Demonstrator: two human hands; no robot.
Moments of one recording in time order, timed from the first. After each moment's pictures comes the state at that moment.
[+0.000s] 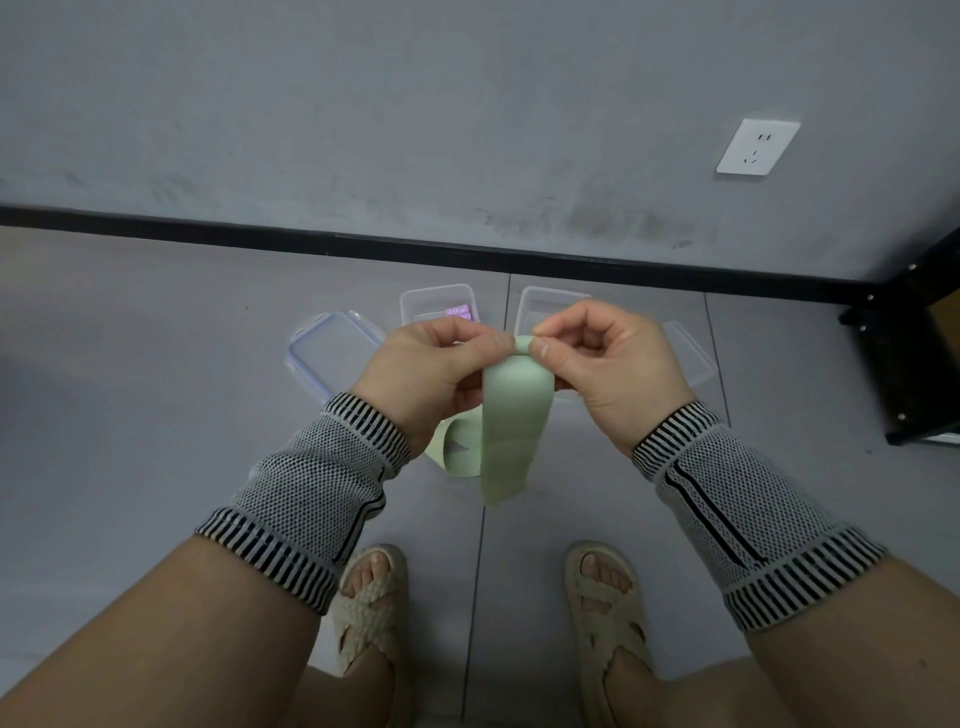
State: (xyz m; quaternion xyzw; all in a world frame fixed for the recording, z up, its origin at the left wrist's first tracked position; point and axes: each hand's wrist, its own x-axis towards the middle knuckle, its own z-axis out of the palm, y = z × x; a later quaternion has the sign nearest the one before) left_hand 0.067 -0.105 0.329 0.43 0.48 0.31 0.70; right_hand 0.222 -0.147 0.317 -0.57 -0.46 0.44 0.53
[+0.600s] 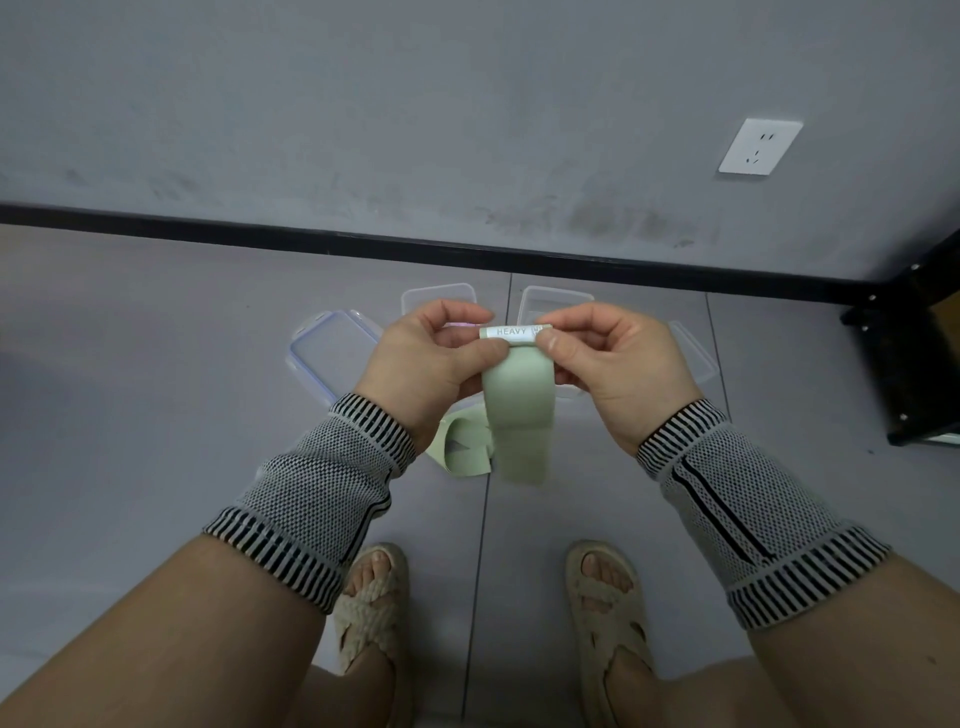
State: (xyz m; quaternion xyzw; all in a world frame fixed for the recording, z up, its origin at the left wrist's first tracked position) left_hand 0.067 -0.104 0.329 0.44 0.48 0.37 0.67; right_hand 0.222 -0.147 0.321 -0.57 -0.42 0.47 0.53
